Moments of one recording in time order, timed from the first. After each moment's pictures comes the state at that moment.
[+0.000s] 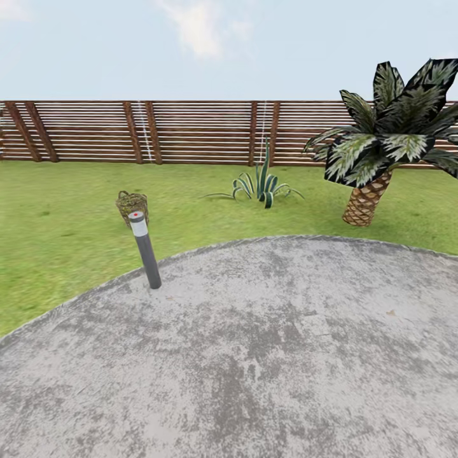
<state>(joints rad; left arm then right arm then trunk) 0.00 -0.01 0.01 -0.11 0.00 0.00 -0.01 -0.05 -0.02 0.01 -0.06 0.25 -0.17 0.00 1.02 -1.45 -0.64</state>
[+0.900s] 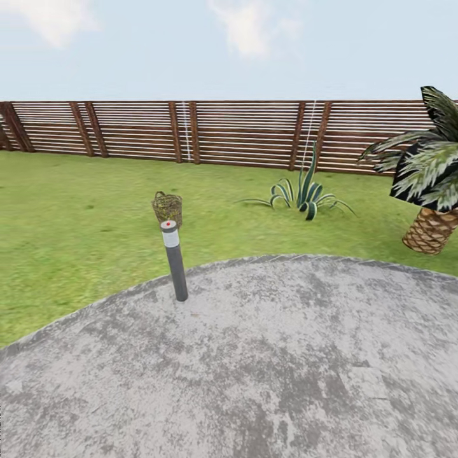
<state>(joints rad) 0.00 -0.01 0.01 -0.11 0.00 0.00 -0.01 -0.05 -0.02 0.01 -0.06 0.25 -0.17 0.00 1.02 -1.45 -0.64</state>
